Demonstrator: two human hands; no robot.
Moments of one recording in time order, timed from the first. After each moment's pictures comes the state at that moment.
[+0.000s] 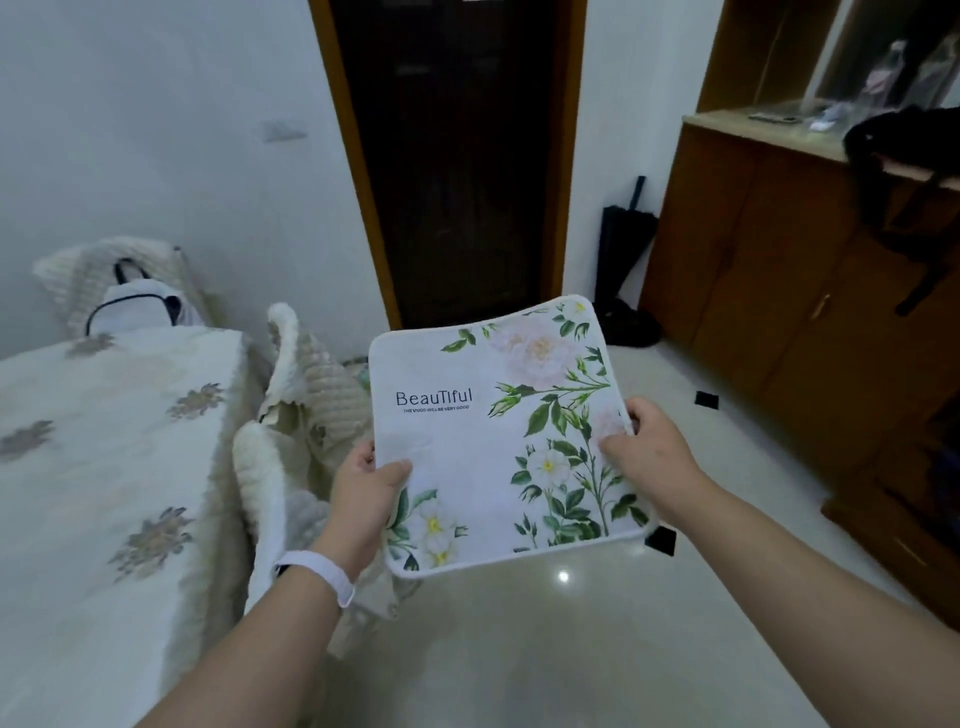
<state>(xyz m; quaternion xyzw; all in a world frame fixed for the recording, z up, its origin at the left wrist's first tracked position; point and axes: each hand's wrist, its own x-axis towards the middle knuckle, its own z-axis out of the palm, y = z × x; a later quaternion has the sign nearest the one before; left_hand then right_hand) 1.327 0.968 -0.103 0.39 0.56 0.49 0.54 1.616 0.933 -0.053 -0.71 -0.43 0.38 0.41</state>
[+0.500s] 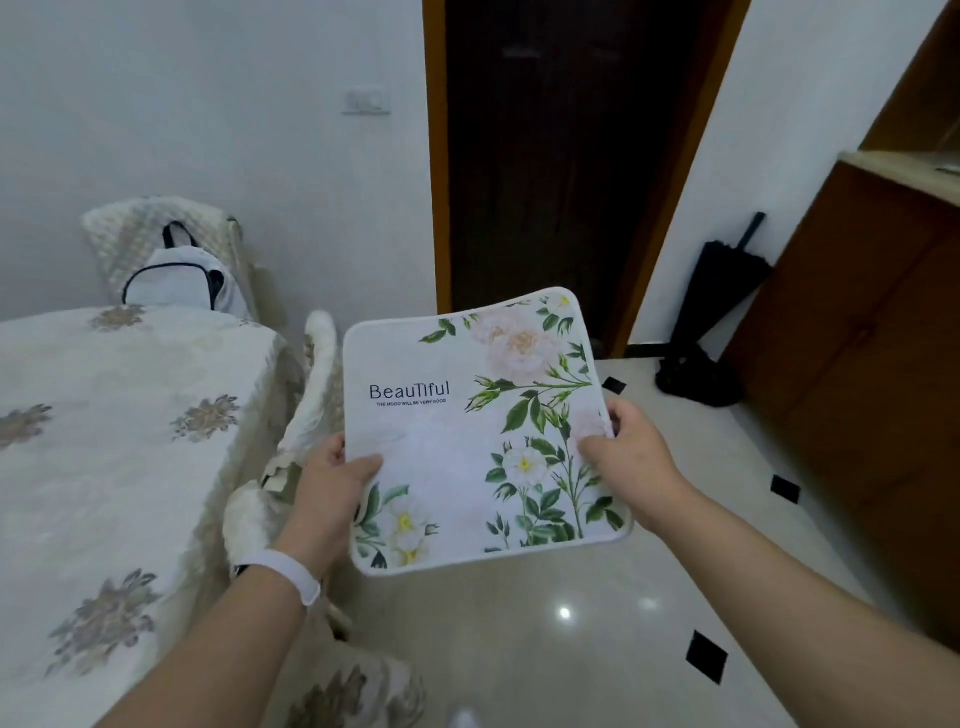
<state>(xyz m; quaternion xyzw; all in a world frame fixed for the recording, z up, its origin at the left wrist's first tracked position) 1.250 1.185 -0.117 0.31 0.58 0.56 0.50 1.540 1.205 -0.054 -0.67 -0.50 0.41 0.37</state>
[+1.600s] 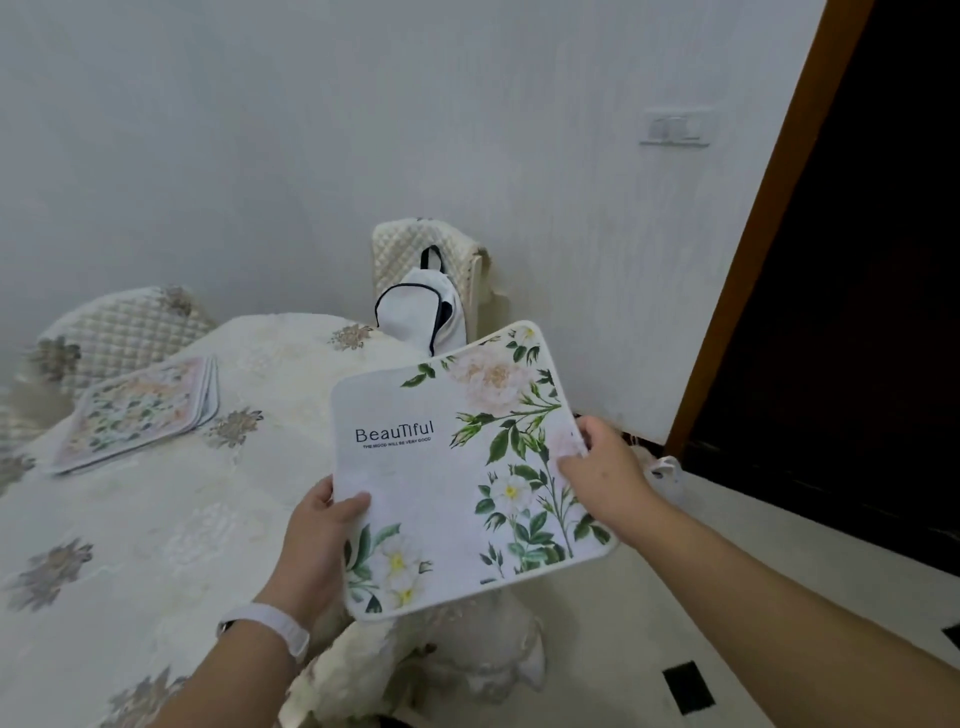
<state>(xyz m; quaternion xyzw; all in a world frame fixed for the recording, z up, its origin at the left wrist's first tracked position) 1.103 1.431 -0.099 0.05 0.68 0.67 0.29 1.290 1.648 -0.072 -0.43 -0.71 0.54 0.16</state>
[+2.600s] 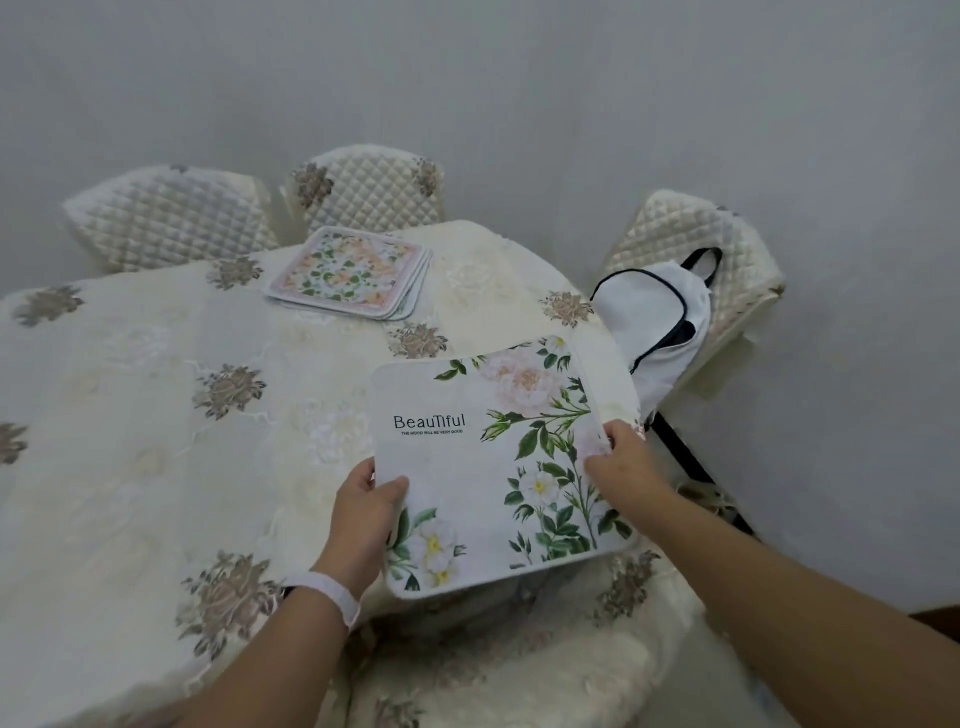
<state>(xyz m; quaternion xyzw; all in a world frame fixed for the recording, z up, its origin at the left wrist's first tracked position) 0.948 1.370 -0.182 -0.19 0.67 0.71 0.12 0.967 1.649 -0.146 -0.26 -0.87 0.41 -0.05</state>
